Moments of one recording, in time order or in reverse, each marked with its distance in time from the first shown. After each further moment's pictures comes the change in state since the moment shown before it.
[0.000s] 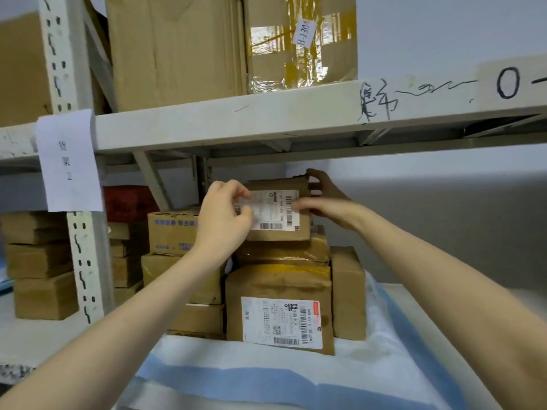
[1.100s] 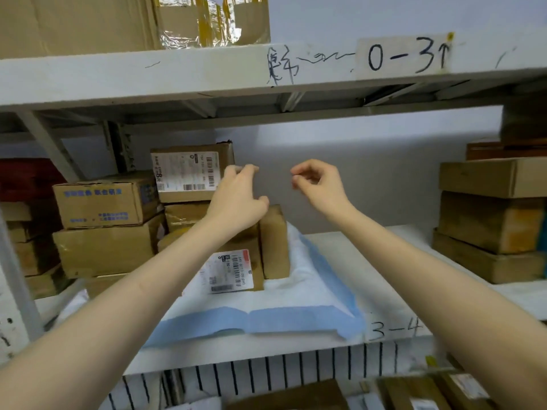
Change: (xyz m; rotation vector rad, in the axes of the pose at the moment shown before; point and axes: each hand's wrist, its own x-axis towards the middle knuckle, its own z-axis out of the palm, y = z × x) left_hand -0.041 0.087 0.055 0.035 -0.437 0.052; right_hand -0.135 0.010 -0.036 -0.253 0.572 -0.162
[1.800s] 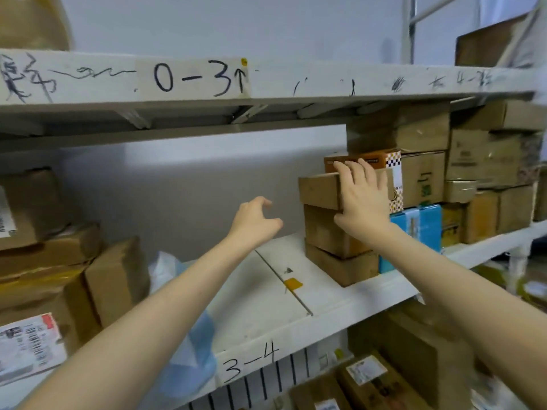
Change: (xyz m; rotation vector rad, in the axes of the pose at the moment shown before) left_hand 0.030 0.213 0.160 -0.410 -0.381 0.009; right_hand -0.043 0.071 -0.296 -1.361 0.179 0.096
